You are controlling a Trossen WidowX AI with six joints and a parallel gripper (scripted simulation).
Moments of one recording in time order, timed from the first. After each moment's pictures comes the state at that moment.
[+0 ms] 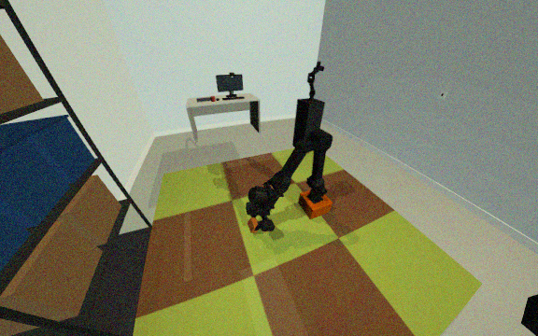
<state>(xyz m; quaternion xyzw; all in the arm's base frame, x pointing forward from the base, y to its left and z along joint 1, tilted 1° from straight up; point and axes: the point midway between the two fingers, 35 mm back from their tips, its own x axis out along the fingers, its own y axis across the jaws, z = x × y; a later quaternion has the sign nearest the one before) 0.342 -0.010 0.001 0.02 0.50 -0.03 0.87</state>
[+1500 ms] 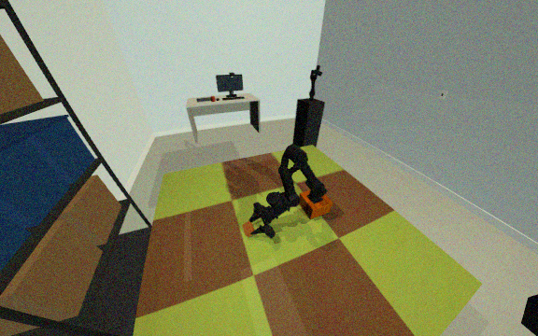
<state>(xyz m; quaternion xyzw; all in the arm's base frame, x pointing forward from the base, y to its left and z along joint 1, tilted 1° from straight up) 0.349 -0.010 -0.035 0.01 0.24 -0.04 0.97</state>
